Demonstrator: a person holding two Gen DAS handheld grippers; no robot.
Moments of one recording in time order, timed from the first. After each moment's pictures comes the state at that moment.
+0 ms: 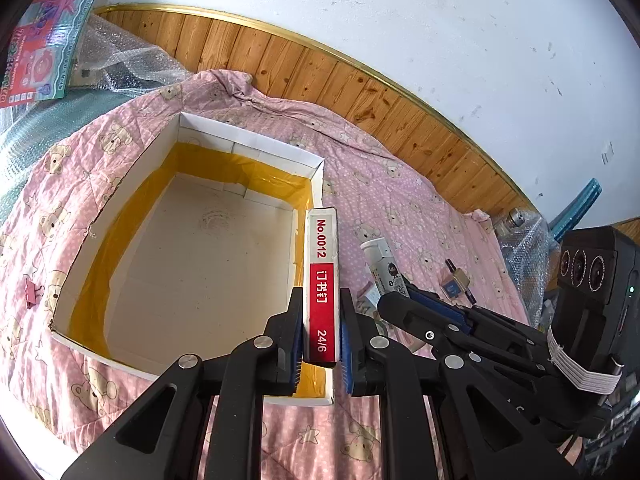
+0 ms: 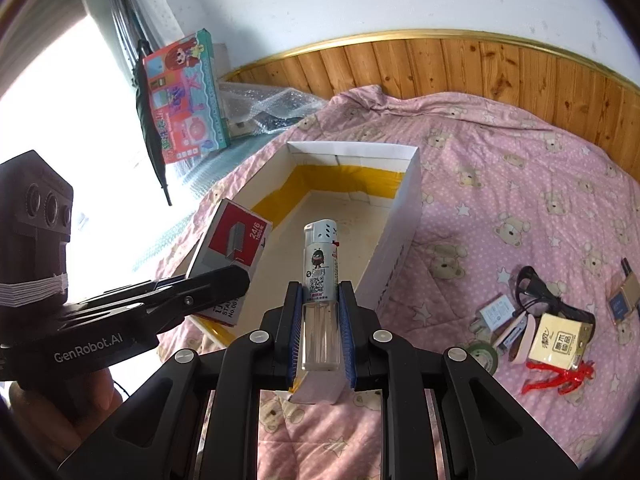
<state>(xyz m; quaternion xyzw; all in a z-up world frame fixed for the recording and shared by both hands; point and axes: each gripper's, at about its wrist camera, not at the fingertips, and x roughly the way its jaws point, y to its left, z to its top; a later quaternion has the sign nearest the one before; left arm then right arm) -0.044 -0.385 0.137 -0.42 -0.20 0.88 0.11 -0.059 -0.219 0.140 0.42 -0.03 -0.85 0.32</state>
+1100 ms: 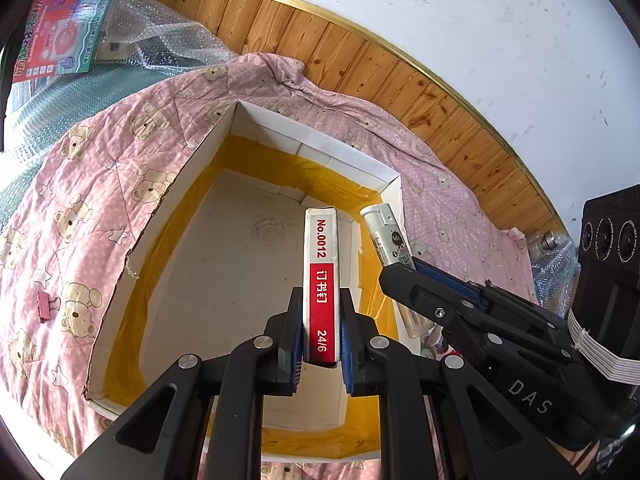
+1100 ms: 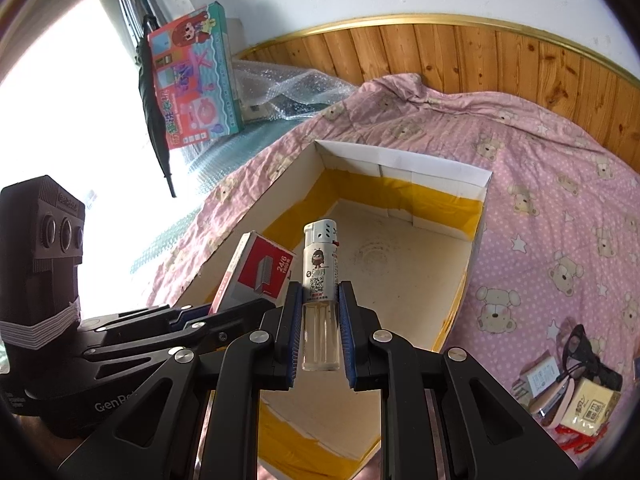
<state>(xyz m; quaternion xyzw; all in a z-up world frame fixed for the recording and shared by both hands) -0.094 -0.440 0.103 -0.45 -0.22 0.86 0.06 -0.124 -0.300 0.124 0.44 0.00 -0.83 0.35</state>
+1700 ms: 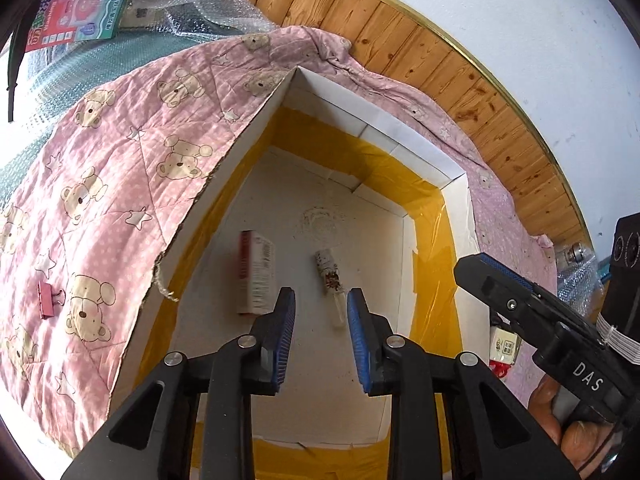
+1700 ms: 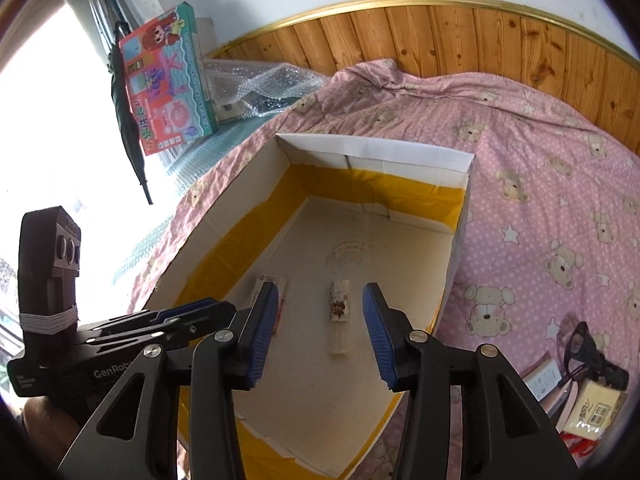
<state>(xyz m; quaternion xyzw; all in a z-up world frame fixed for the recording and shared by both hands) -0.112 -0.474 0.063 -0.48 -0.23 0.84 0.03 -0.150 -0.290 0.096 0.46 -0.02 -0.83 0.31</state>
